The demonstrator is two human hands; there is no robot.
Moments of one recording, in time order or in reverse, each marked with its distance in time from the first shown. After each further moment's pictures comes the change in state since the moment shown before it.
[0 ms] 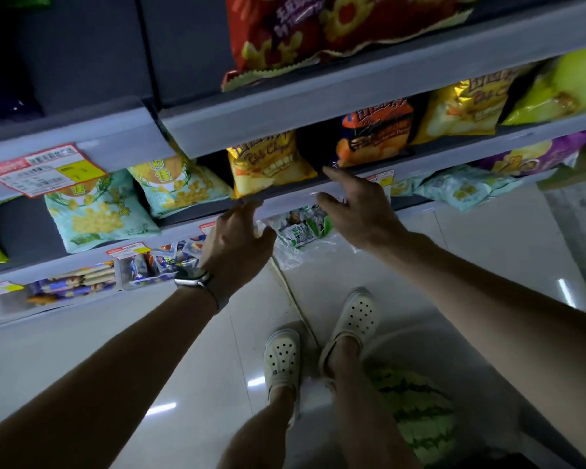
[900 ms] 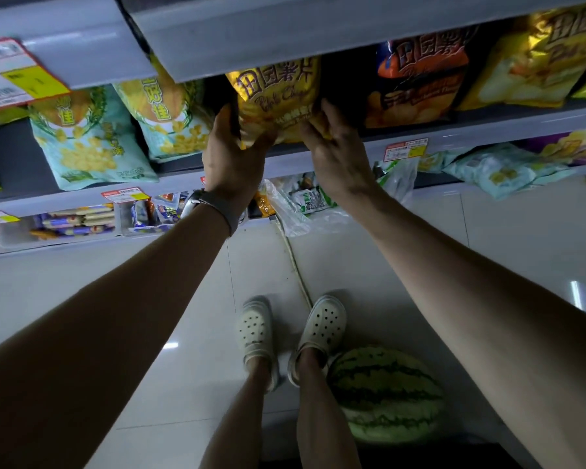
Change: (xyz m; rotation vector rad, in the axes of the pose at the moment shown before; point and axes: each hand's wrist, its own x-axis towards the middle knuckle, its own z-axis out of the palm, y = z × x) left_hand 0.058 -0.012 0.017 -0.421 0.361 -0.135; right_hand 0.045 -0.023 0.052 0.412 0.008 -0.032
